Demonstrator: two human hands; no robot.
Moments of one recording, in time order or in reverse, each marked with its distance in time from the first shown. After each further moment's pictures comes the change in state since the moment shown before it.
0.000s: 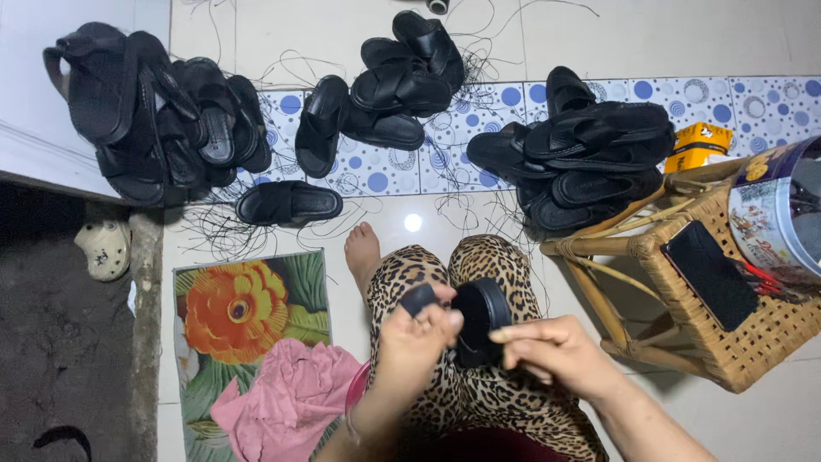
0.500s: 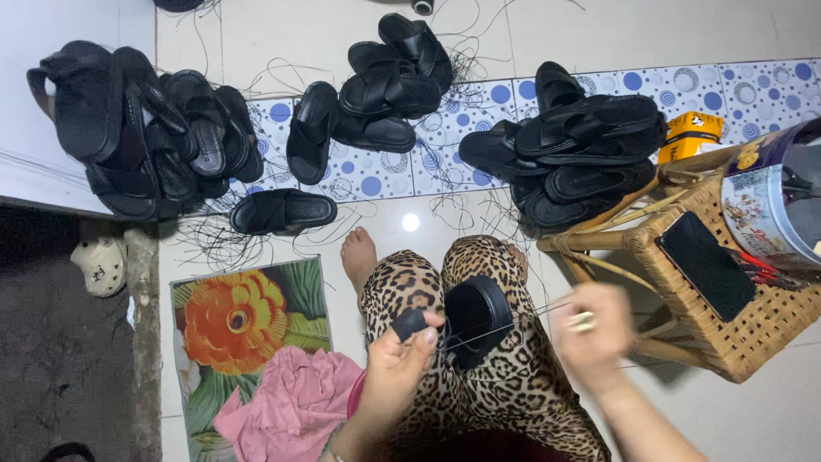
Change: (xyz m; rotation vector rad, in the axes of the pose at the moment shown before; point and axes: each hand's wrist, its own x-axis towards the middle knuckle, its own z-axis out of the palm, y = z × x) left_hand -0.018 -0.002 -0.025 0.003 -0.075 -0.141; right_hand 0.002 0.020 -0.040 -1.083 0.742 -0.813
